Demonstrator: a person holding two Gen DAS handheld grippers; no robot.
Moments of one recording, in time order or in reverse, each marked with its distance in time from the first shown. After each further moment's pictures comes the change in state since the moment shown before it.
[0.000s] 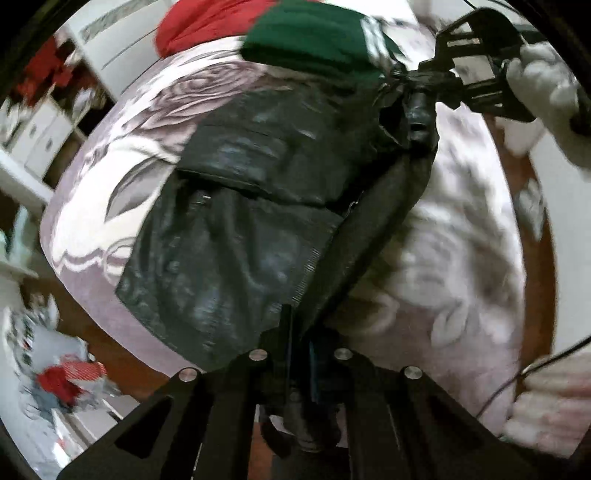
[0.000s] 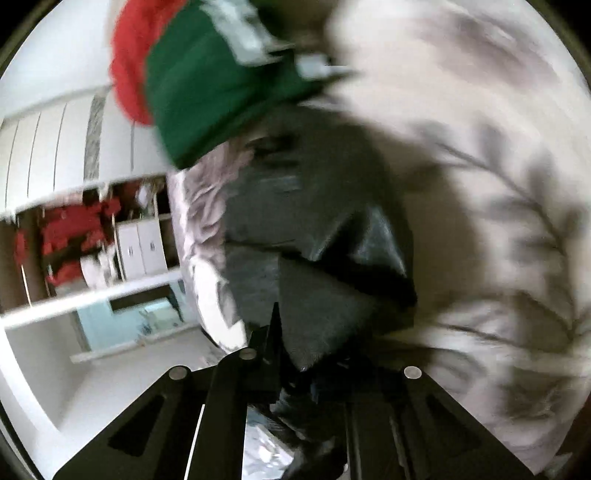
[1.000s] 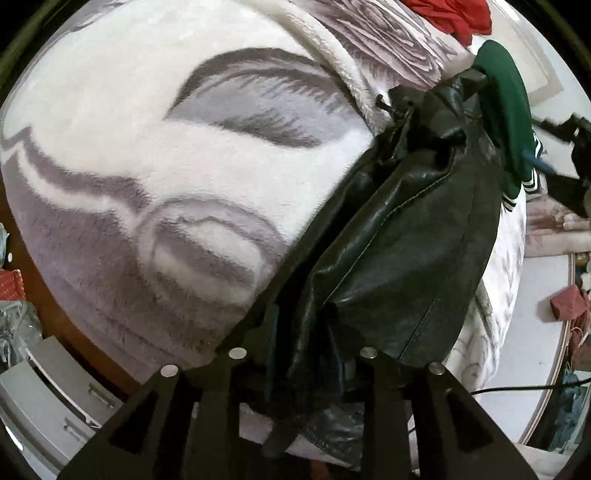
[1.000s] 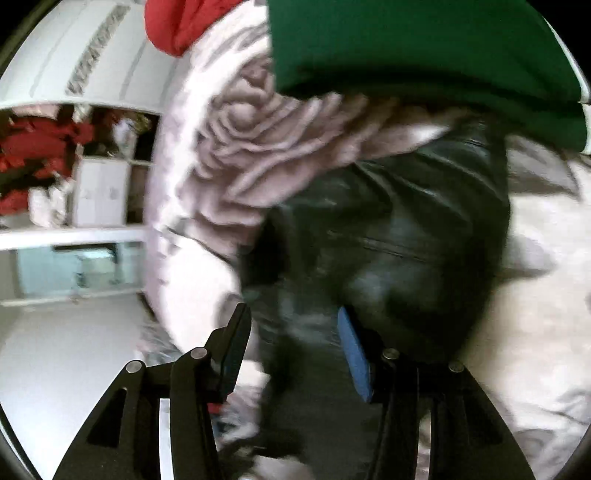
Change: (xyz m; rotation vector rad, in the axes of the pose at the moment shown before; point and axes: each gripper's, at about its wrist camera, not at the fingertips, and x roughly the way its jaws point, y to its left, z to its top) left arm 0.136 0.285 0.043 -0.460 0.231 -0.329; right arm 0.198 0.191 0.029 -0.256 0.076 -0.269
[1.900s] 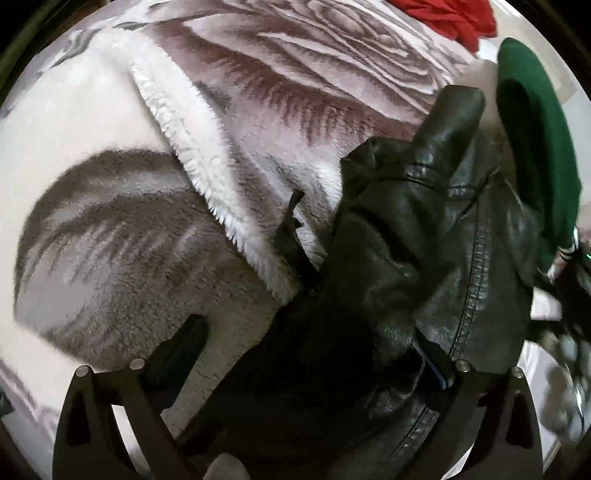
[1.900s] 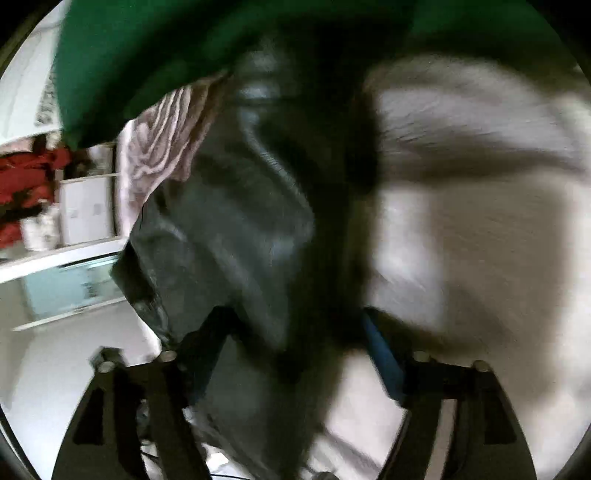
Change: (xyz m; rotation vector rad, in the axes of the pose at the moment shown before) left arm 0.097 -0.088 0.142 0.044 -0.110 0.069; right arm 0.052 -0.181 0.044 0.134 0.080 0.153
